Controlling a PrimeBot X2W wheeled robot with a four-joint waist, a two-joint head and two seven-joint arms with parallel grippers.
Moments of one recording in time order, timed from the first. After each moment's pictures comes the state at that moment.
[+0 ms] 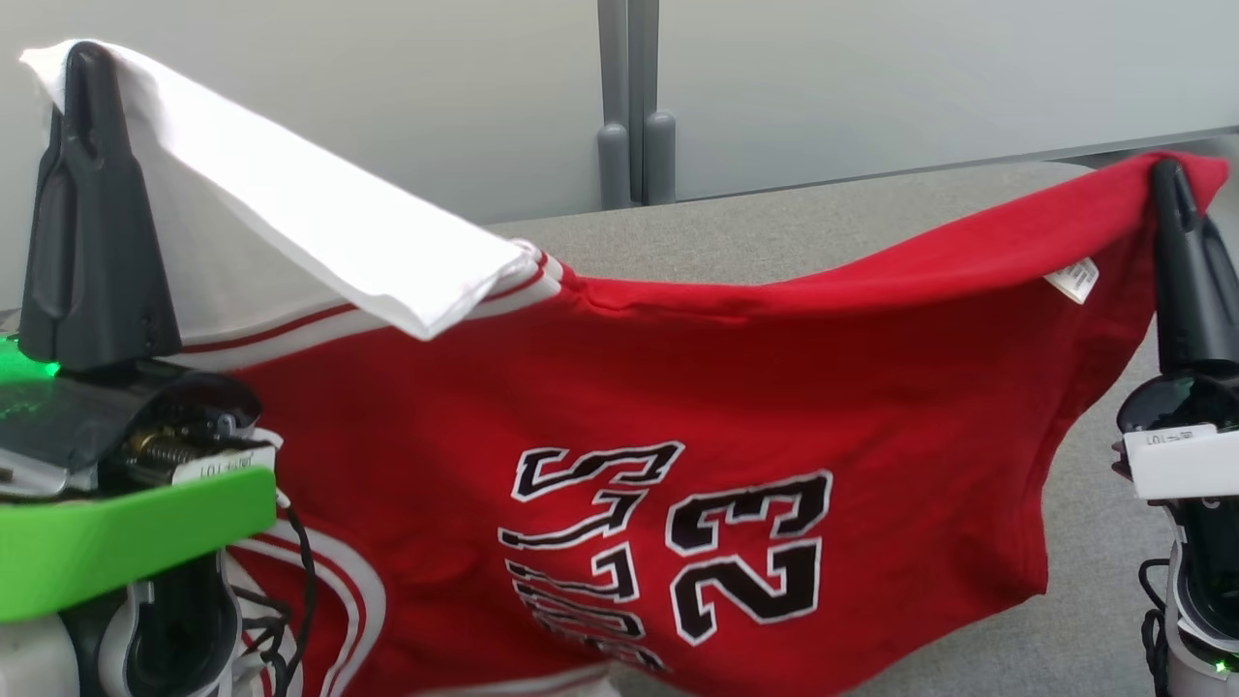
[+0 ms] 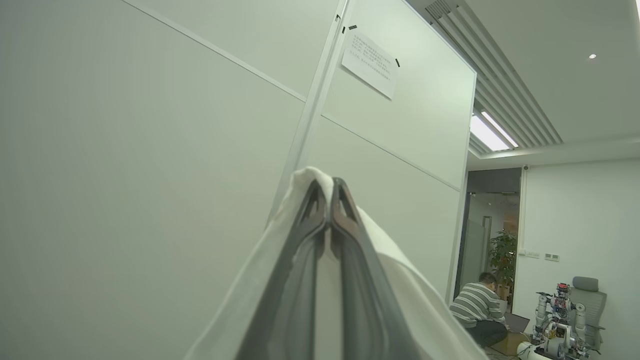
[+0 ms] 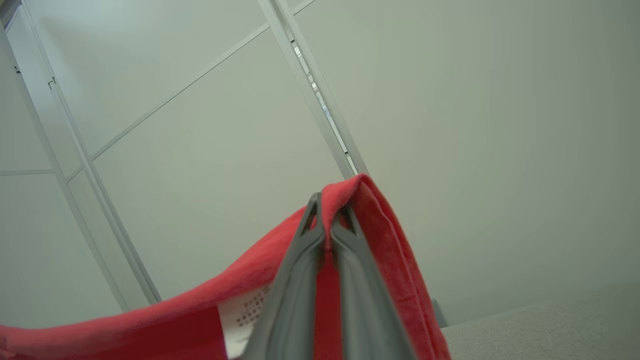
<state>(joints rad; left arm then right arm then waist) -0.32 0.23 -0.14 -0.65 -0.71 0.16 0.02 -0.15 -0.05 -0.15 -0.48 0.68 0.13 0.17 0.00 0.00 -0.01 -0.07</state>
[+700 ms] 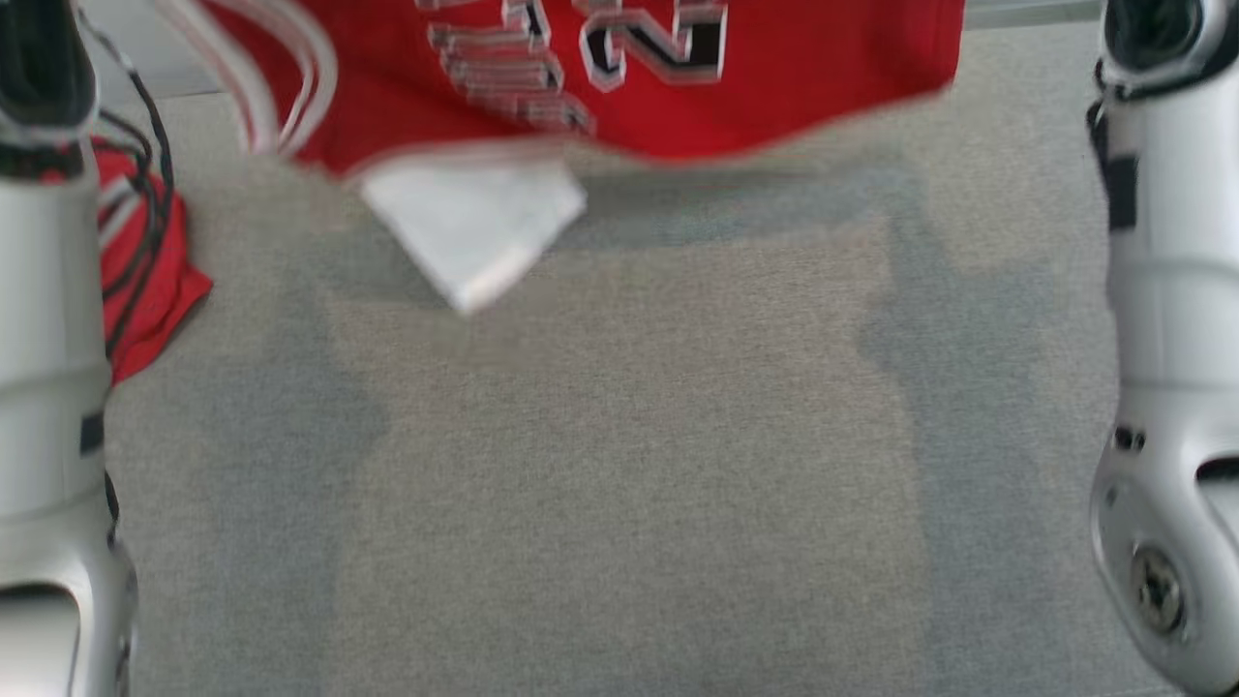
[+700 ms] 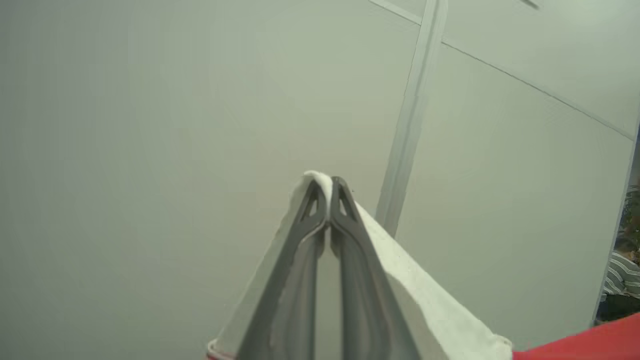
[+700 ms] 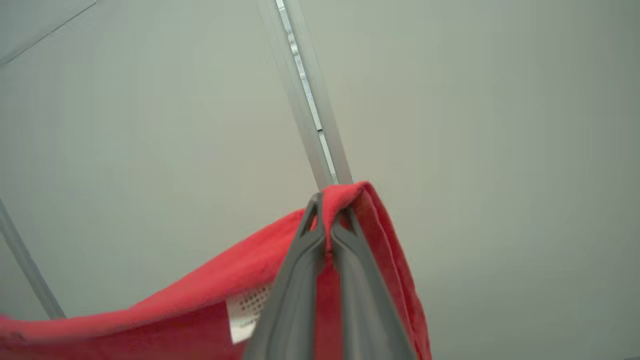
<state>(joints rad) -1.08 0.26 -0.16 0.24 -0.67 0.06 0.01 -1.13 -0.06 -0.09 0.43 0.38 0.13 0.13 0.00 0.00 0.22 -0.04</state>
